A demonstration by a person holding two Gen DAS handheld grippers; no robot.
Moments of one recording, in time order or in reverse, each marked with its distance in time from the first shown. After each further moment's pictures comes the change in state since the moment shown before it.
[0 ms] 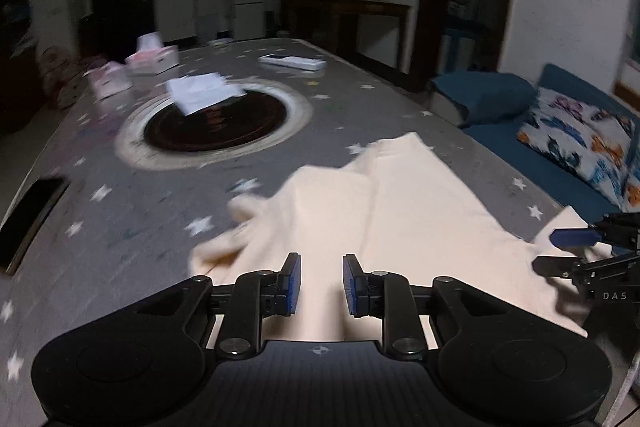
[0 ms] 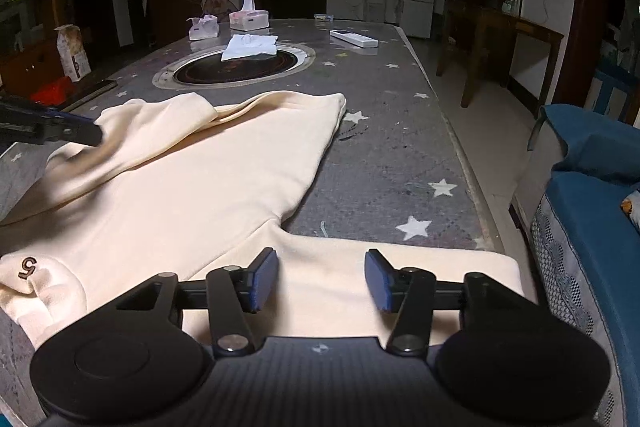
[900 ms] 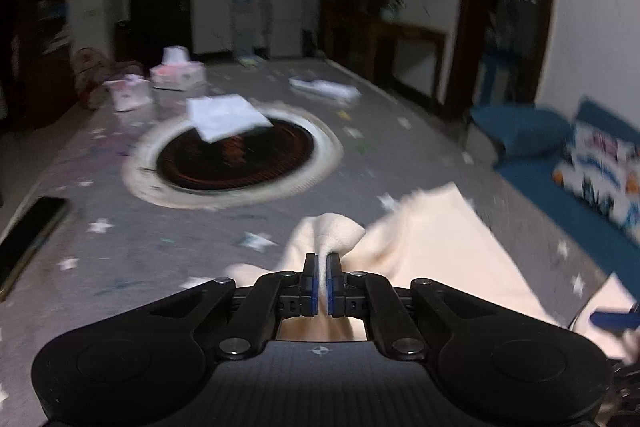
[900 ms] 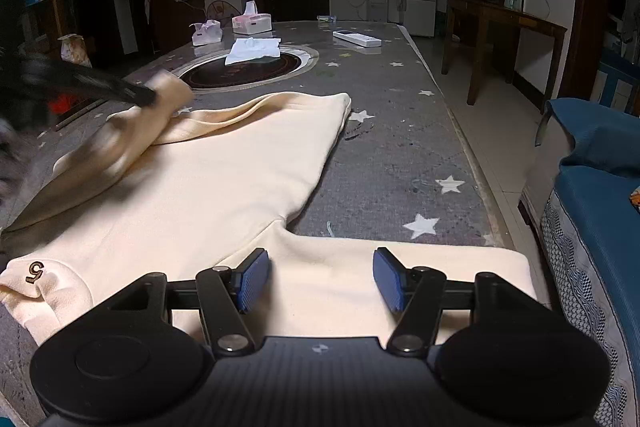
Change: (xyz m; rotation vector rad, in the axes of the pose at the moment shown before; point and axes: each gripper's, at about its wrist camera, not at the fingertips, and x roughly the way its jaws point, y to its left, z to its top) left arm 0.018 0.021 0.029 -0.148 -0.096 0.116; right arm 0.004 -0.002 -0.002 0.025 -0.008 0.028
